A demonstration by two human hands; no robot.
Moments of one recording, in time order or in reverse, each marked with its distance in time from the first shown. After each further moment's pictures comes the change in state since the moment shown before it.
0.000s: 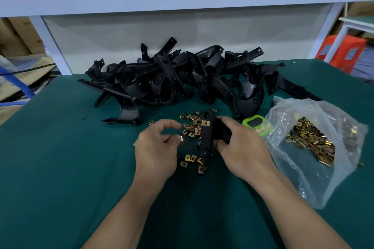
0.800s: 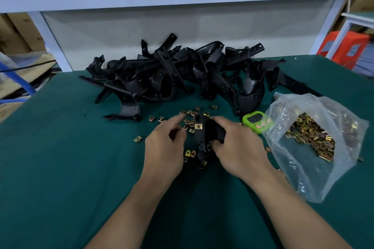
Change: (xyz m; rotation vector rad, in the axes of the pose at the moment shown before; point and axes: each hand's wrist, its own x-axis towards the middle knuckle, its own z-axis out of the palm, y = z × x) left_hand -0.007 -0.002 0.009 0.087 -0.028 0.123; right_hand -0.006 -0.006 0.005 -0.060 -0.007 -0.096
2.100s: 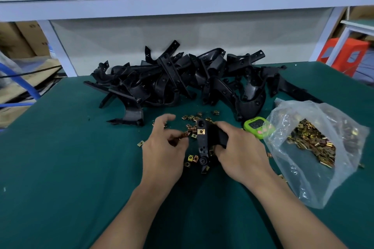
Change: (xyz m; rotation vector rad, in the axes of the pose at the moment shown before) left_hand -0.003 0.005 -0.008 0.046 0.065 0.002; right_hand -0.001 0.000 0.001 -0.002 0.014 0.035
